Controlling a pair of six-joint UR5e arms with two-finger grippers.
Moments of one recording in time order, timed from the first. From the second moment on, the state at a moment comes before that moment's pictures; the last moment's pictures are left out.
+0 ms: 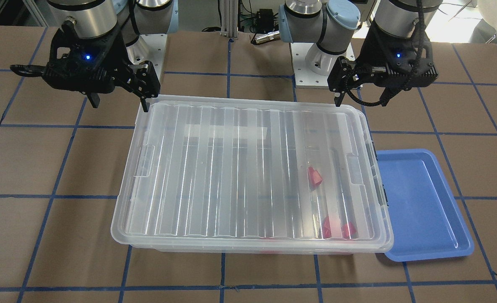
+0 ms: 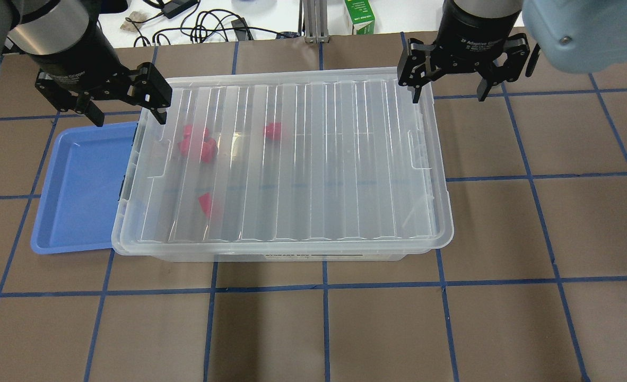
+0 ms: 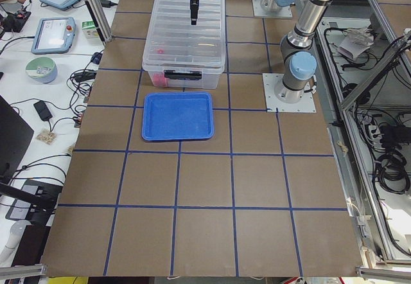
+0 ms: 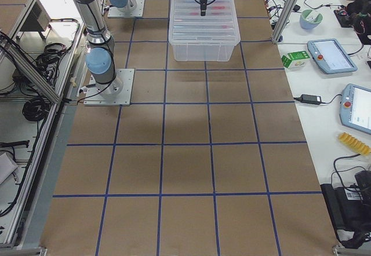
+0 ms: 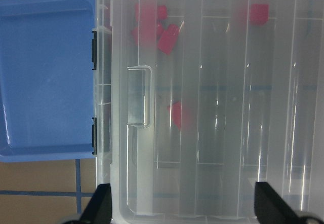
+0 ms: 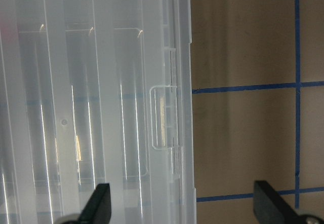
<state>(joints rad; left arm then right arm) -1.54 -1.54 -1.54 -1.58 1.60 0.02 1.69 -1.51 1.44 -1.55 -1.62 0.17</state>
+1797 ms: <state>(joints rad) -1.54 -1.54 -1.54 -1.58 1.60 0.02 1.65 -1.36 1.62 -1.77 -1.75 0.12</state>
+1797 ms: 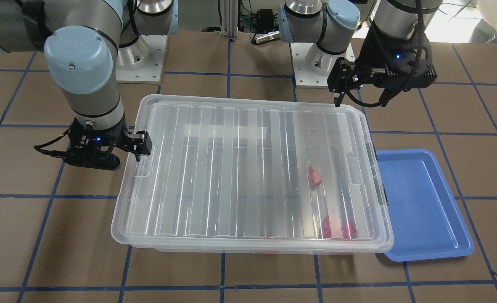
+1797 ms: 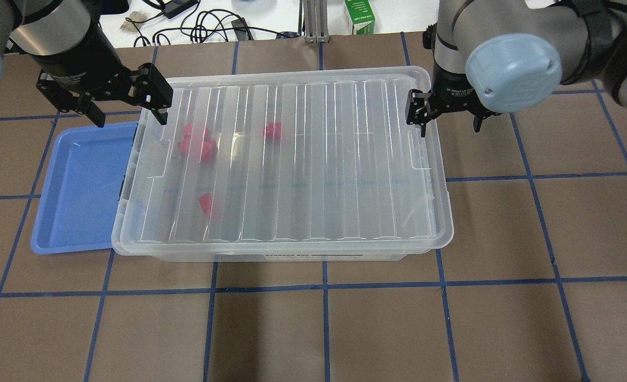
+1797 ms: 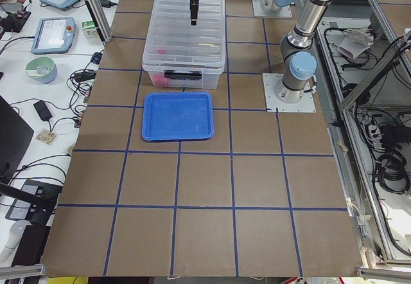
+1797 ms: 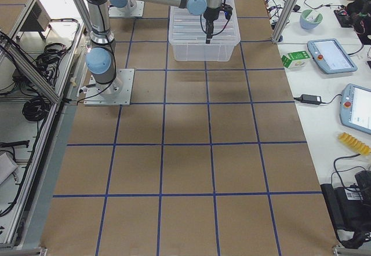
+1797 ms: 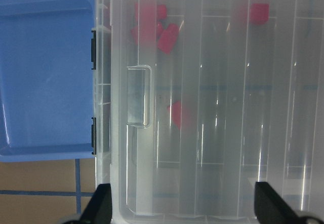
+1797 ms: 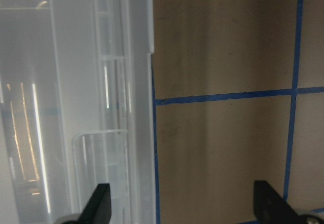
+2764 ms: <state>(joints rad) -1.54 -1.54 -1.54 -1.58 1.60 0.02 1.55 -1.36 1.66 -1.82 -1.81 -0.02</state>
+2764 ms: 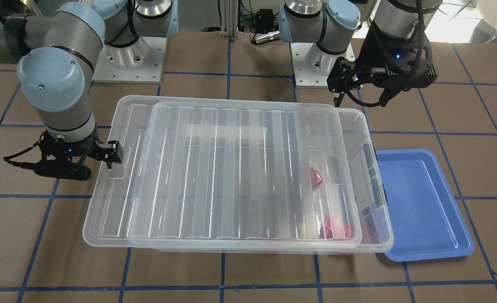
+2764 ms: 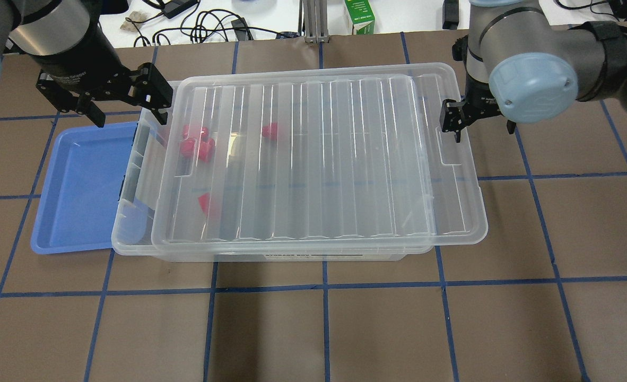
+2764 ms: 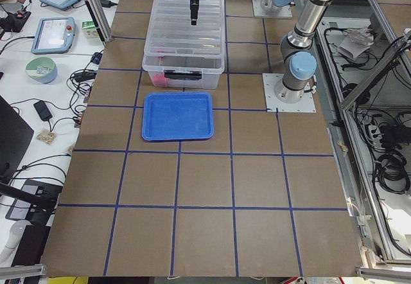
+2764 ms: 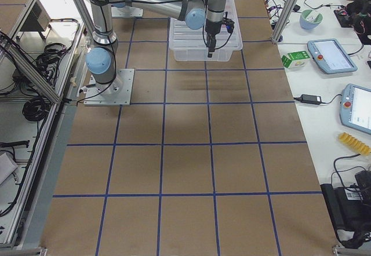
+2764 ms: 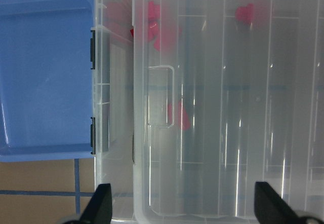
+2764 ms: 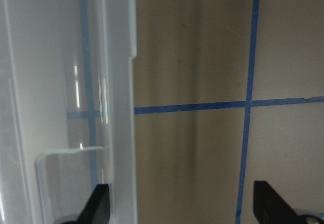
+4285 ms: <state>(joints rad) -1.54 -1.54 -1.54 -1.58 1.60 0.02 1.32 -1.36 1.65 -1.81 -1.82 -0.21</state>
